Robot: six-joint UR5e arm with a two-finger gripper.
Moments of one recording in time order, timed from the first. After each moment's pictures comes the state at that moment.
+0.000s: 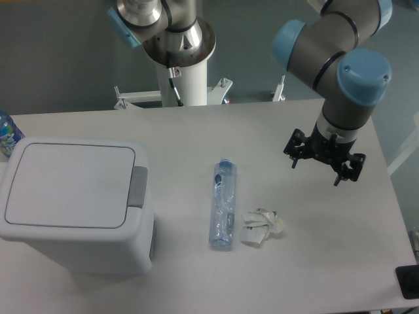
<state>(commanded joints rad) 2.70 -1.96 -1.39 -1.30 1.51 1.17</state>
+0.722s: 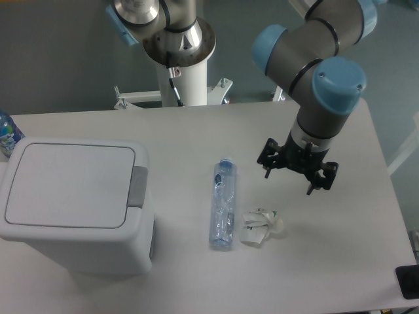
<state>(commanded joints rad) 2.63 -1.92 -1.42 -1.27 1.38 0.86</state>
